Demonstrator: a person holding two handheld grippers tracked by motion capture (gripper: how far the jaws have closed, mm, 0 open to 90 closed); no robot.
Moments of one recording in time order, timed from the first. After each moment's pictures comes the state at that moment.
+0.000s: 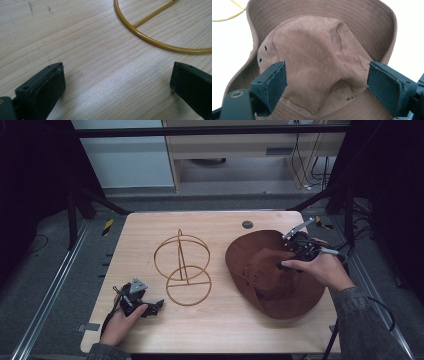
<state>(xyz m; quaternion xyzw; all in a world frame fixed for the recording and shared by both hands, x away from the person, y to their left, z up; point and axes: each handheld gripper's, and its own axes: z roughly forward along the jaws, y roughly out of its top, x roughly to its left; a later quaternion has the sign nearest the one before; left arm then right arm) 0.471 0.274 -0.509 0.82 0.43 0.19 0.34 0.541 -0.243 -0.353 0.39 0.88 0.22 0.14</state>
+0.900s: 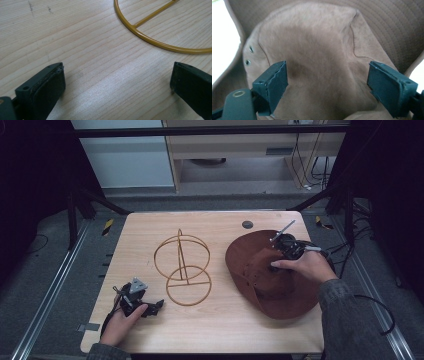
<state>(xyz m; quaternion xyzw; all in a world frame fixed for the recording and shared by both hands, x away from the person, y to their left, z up) 0.471 0.273 -0.509 0.82 0.43 0.19 0.34 0.570 -0.222 -0.387 0.38 0.90 0.17 0.10</state>
